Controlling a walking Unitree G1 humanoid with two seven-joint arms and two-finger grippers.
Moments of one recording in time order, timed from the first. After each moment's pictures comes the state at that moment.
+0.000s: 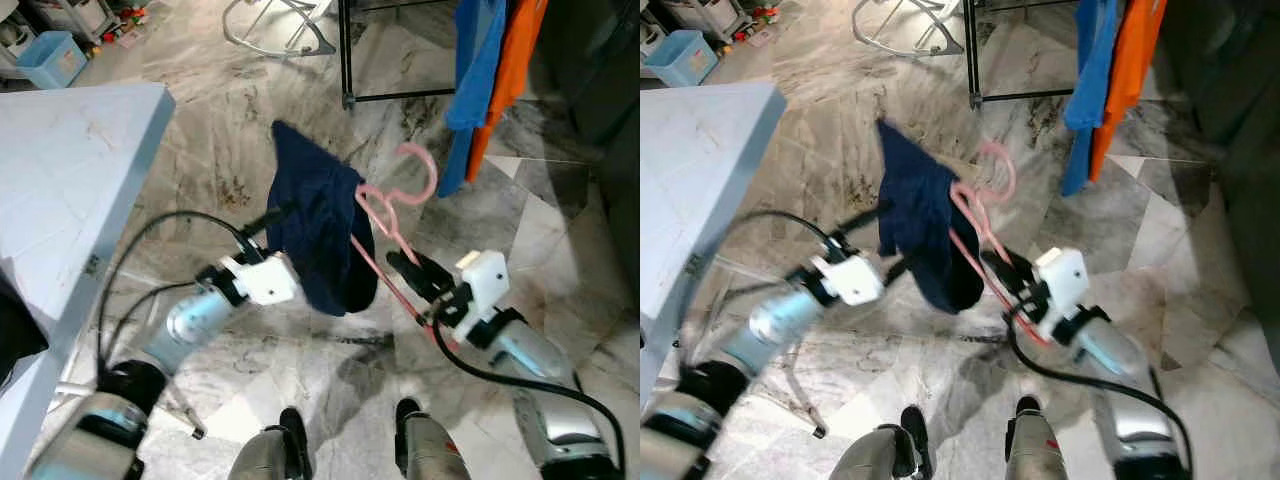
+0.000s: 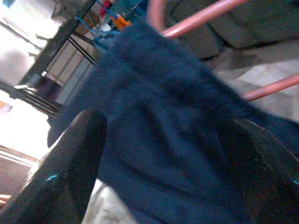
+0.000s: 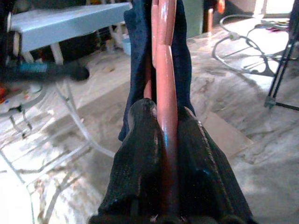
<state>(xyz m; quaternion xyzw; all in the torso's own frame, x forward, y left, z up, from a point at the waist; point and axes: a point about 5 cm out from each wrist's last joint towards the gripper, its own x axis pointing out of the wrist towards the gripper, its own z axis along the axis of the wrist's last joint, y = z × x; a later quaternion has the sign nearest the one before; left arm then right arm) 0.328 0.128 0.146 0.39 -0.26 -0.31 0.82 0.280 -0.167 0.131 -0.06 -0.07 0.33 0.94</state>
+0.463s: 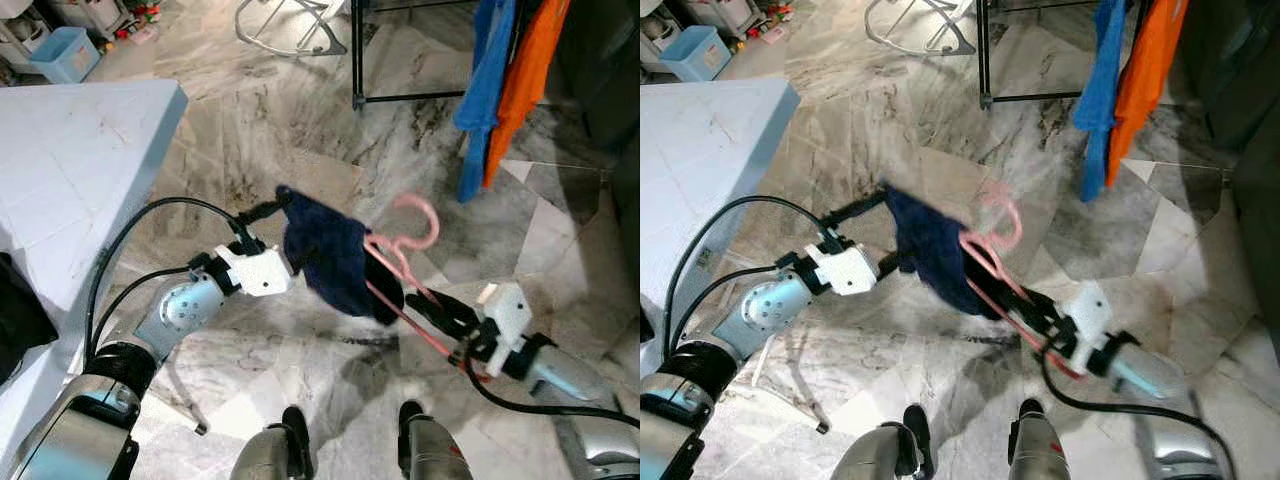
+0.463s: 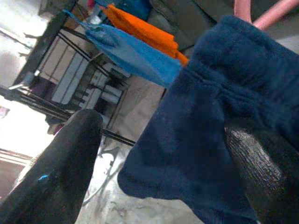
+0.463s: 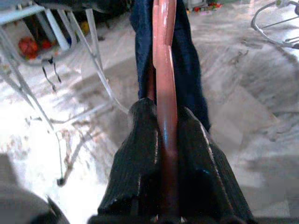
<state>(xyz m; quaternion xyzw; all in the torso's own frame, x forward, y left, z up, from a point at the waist) 0.334 0.132 0.147 0.43 -0.25 -0.33 0.80 0.262 -0.202 0.110 -0.11 0.00 0.38 0.92</state>
